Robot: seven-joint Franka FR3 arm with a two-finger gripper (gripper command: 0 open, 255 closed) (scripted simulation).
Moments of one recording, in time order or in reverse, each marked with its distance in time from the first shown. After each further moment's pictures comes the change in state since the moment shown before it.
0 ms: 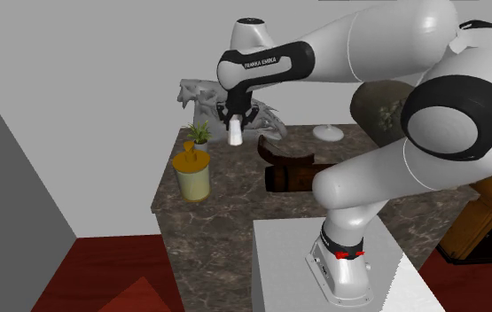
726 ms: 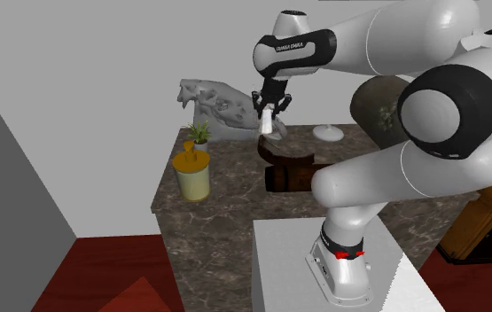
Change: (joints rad) arm -0.074 -0.052 -0.248 -0.052 -0.078 -0.039 -0.259
